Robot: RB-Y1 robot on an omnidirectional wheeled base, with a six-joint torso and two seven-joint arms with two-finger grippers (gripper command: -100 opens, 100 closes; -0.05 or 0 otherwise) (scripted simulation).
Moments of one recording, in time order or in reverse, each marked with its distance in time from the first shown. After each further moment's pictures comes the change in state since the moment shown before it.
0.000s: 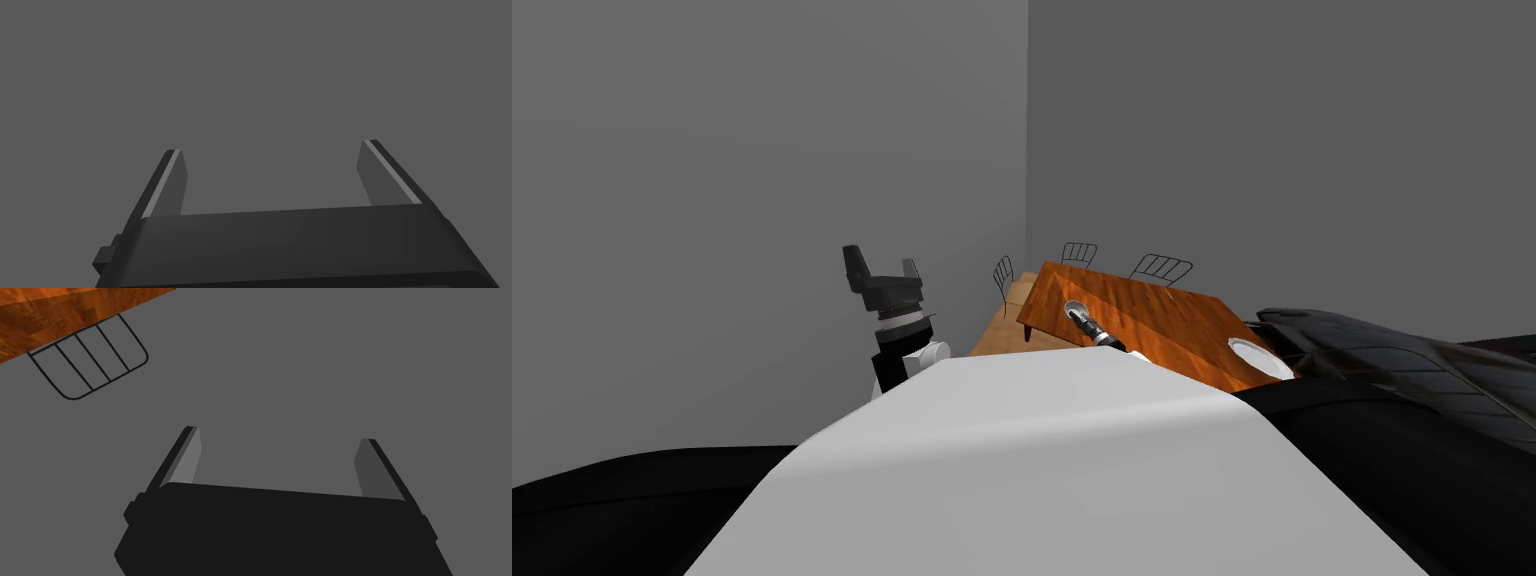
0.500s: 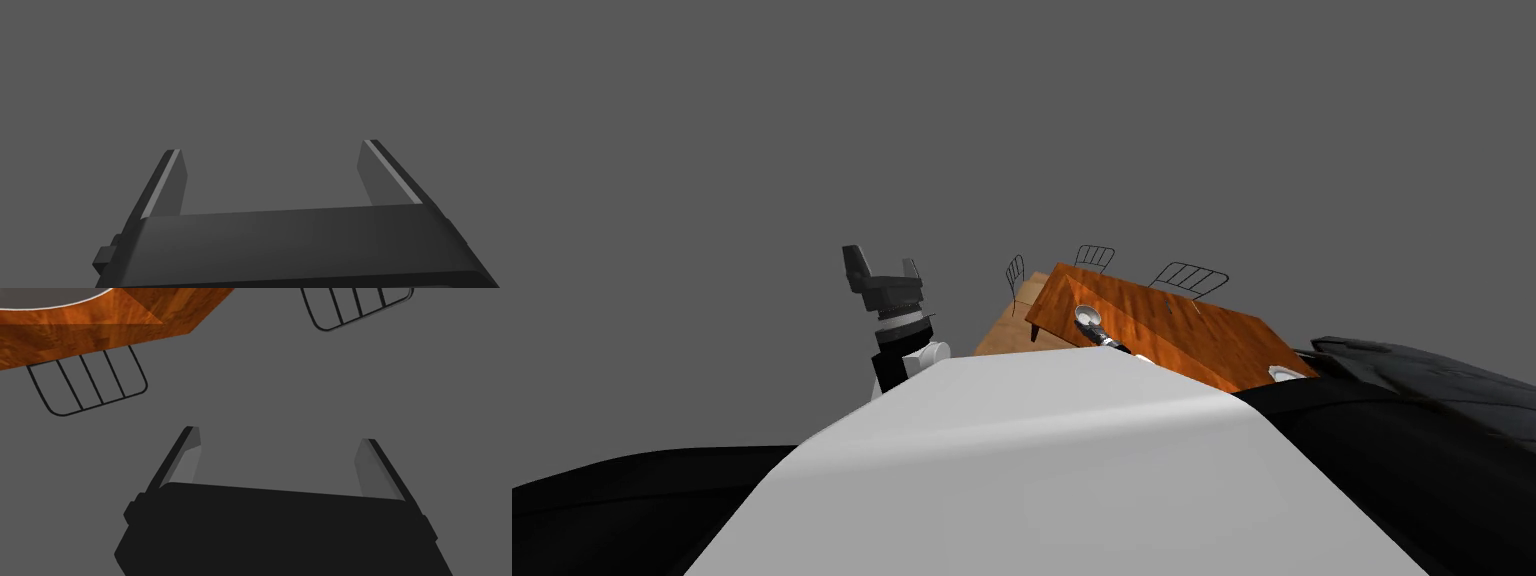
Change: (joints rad) left arm 0.000 0.000 0.000 0.000 0.000 0.000 0.000; right arm -0.017 -0.040 -0.010 0.147 0.085 0.039 0.034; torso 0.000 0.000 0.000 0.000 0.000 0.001
